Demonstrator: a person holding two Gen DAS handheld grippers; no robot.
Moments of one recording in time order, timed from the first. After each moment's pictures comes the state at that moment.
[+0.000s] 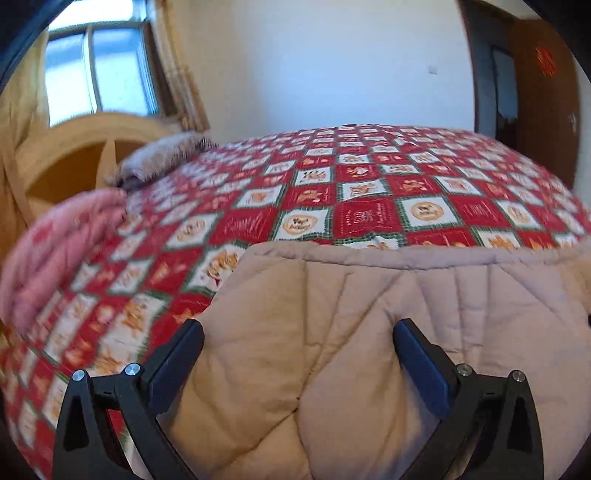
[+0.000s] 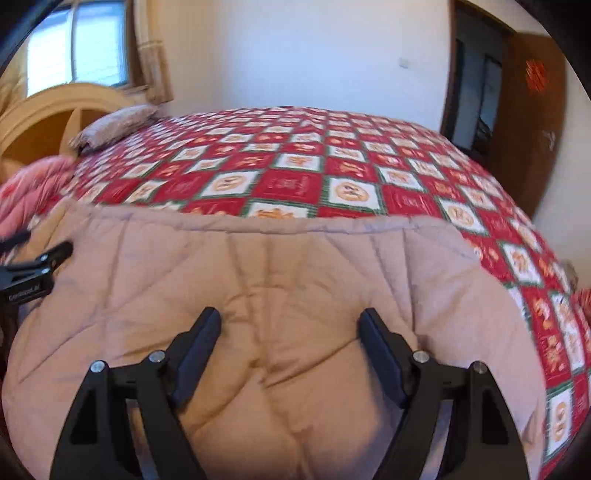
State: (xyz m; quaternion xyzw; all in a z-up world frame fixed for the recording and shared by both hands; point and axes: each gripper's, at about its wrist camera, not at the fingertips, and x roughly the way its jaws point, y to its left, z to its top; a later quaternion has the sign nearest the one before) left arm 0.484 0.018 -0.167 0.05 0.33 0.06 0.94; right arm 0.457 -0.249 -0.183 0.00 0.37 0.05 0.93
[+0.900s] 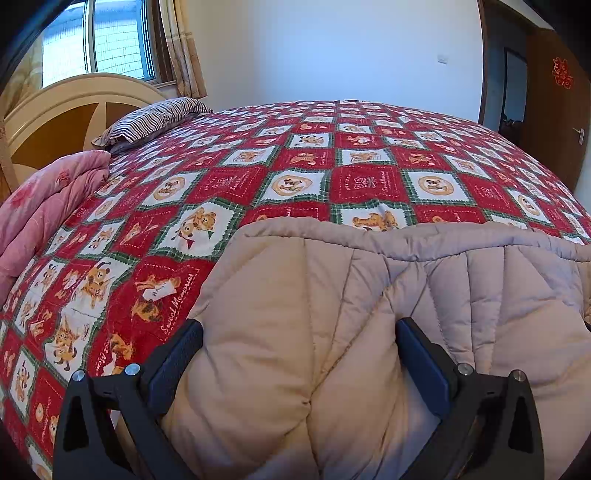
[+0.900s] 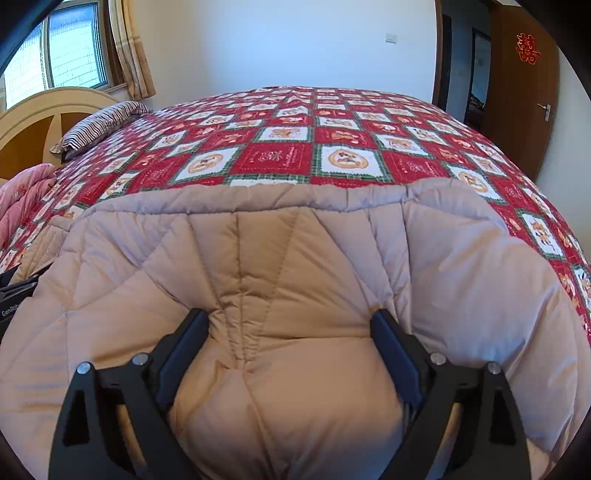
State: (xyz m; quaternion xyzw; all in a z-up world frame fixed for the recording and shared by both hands) left arm 0.507 0.017 -0.204 0.02 0.38 0.05 0.93; right arm 0.482 -0.245 -0.213 0.02 0.39 0.03 0.92
